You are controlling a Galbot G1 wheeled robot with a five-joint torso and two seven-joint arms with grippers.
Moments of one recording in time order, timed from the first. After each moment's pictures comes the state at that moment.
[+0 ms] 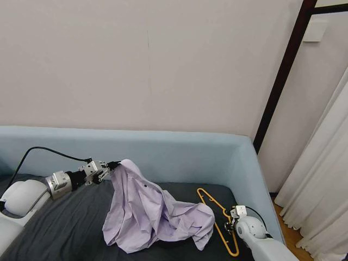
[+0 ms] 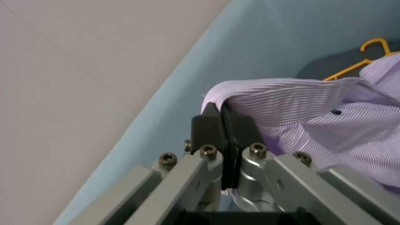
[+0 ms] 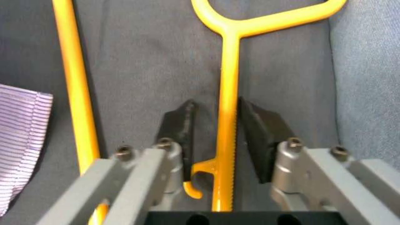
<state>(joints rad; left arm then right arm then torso) 0.95 -0.62 -0.45 -1.70 -0.30 -0.13 0.65 -0.77 1.15 0.05 1.17 0.69 -0.73 0.29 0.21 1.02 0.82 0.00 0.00</state>
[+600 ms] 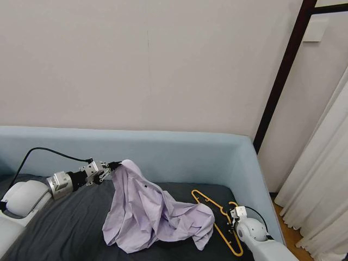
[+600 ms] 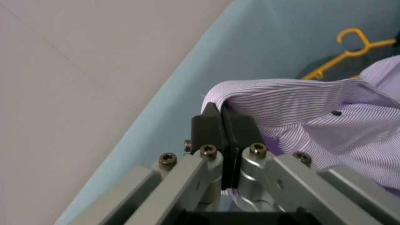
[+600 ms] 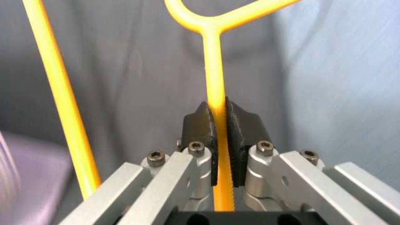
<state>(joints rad) 0.95 -0.62 -0.45 -1.69 -0.30 -0.13 0.65 -0.80 1.11 0.05 1.28 0.59 -0.57 0.31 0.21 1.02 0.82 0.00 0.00</state>
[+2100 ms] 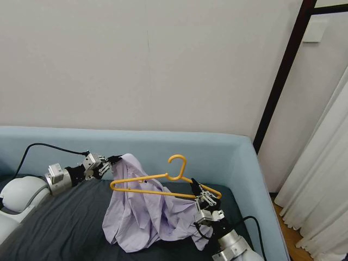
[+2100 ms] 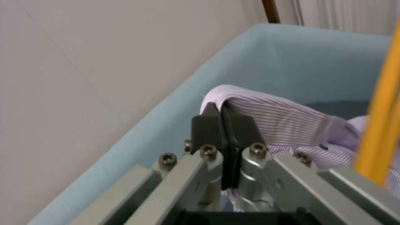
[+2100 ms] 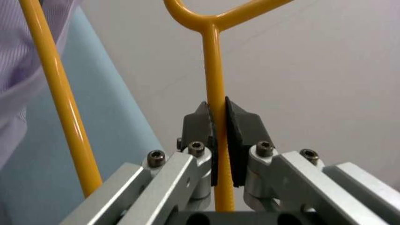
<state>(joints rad) 0.94 -0.58 -0.42 -1.75 -0.53 -0.06 0.59 -1.08 1.03 -0.10 1.81 -0.74 0.04 0.47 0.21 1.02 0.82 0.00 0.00</state>
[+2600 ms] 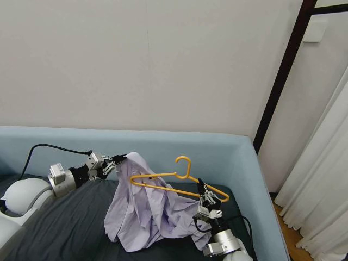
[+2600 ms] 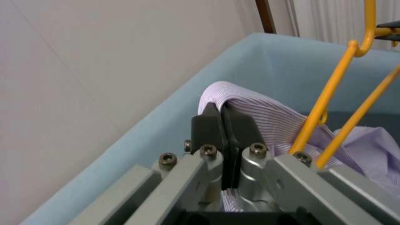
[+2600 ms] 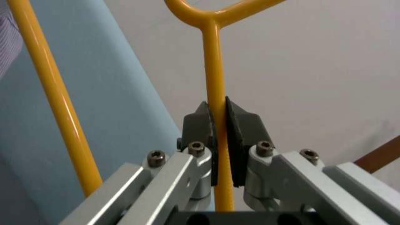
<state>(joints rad) 0.96 -0.58 -0.43 -1.78 -0.56 -0.04 0.58 -1.08 1.04 -0.12 1.78 -0.69 -0.17 0.53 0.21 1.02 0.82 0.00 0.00</state>
